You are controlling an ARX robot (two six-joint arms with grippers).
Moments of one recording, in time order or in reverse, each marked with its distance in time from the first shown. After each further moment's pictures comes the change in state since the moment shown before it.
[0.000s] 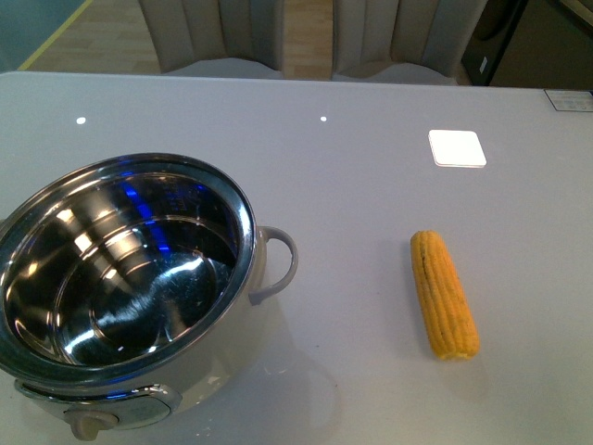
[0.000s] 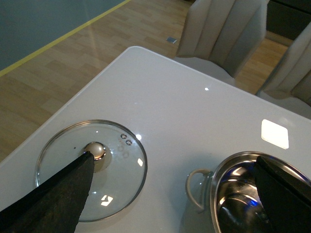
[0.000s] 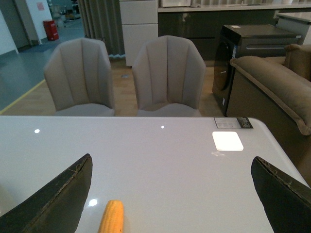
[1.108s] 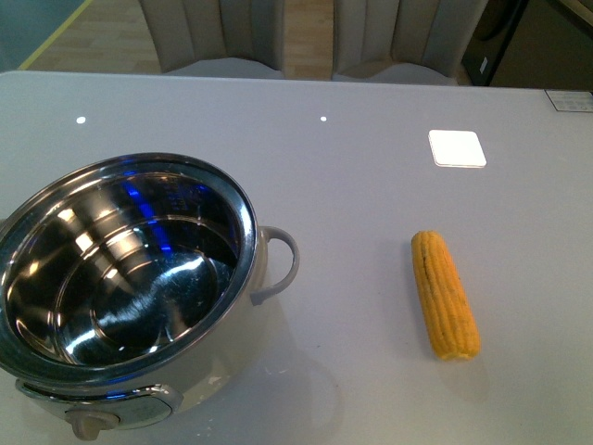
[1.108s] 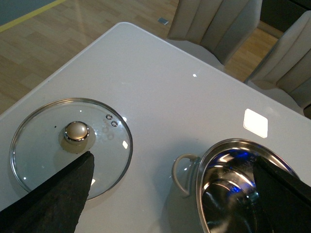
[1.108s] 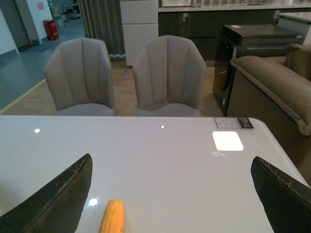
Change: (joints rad) left arm -0.045 0.061 0.006 -0.014 0.025 -0.059; right arm 0.000 0.000 0.000 0.000 0.000 0.000
